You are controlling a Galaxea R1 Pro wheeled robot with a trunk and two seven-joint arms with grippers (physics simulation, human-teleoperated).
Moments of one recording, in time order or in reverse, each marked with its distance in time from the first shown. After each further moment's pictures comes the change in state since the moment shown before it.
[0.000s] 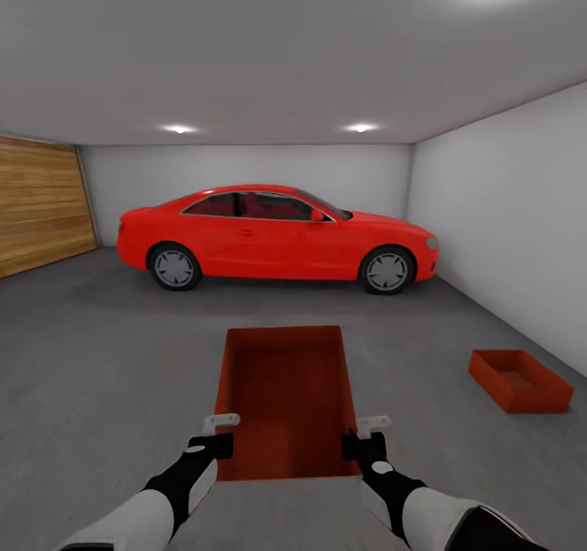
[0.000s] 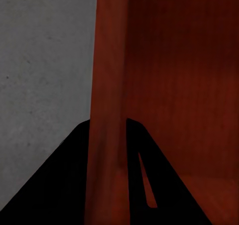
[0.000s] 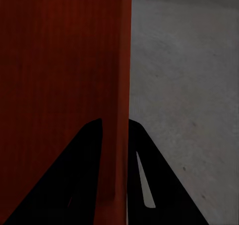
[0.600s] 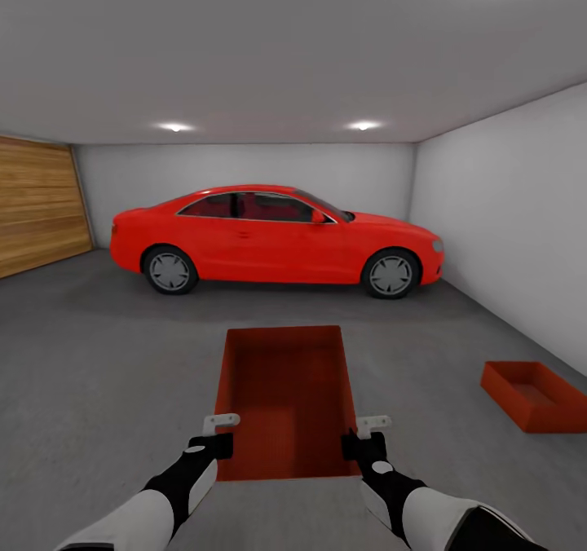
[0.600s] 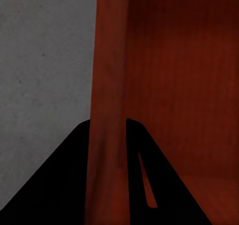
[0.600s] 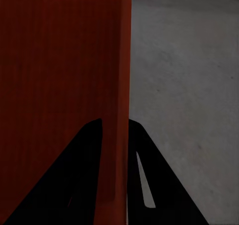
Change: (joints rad) left arm 0.000 0.000 0.000 0.000 0.000 0.000 0.000; right arm 0.000 0.000 0.000 0.000 0.000 0.000 0.000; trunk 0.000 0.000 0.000
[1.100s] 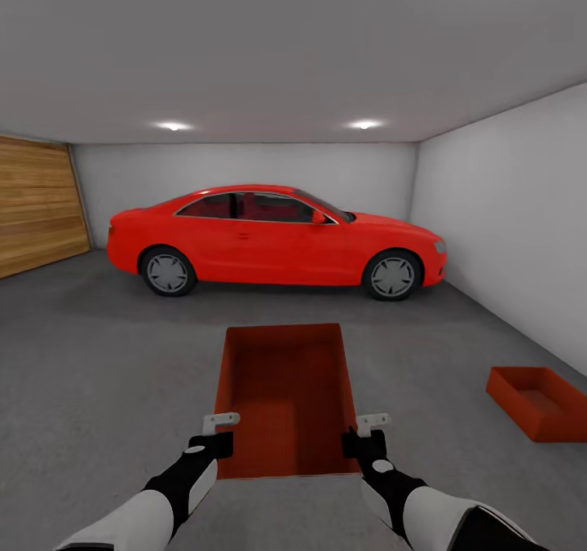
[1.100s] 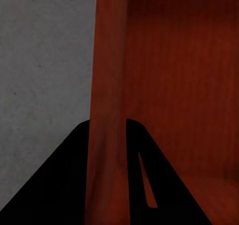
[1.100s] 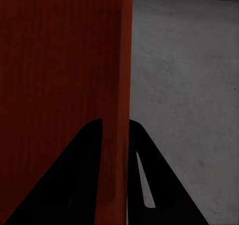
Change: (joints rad) left arm 0.000 0.002 -0.017 0.001 0.021 -0.019 -0.001; right arm 0.000 -0.005 0.083 -0.009 -0.070 -0.009 0.000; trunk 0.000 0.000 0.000
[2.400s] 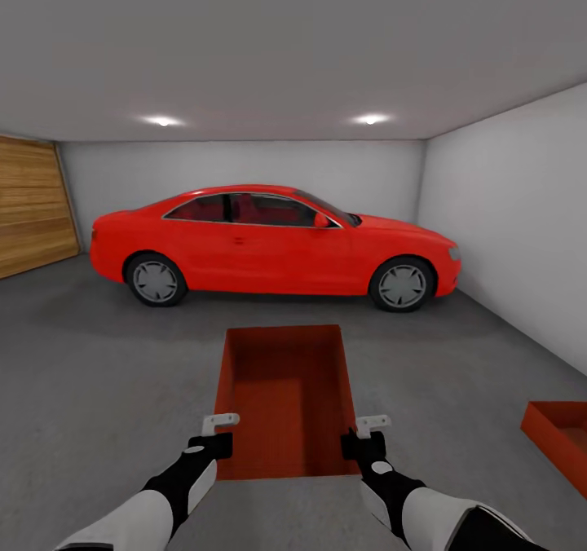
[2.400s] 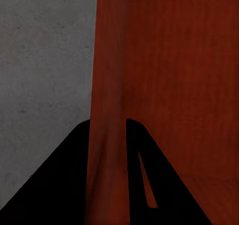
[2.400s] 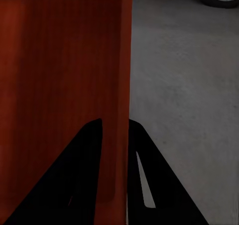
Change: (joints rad) left arm 0.000 0.002 0.002 0.001 -0.005 0.007 -0.001; right arm 0.000 0.007 -0.060 0.011 0.054 -0.001 -0.004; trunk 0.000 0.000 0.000
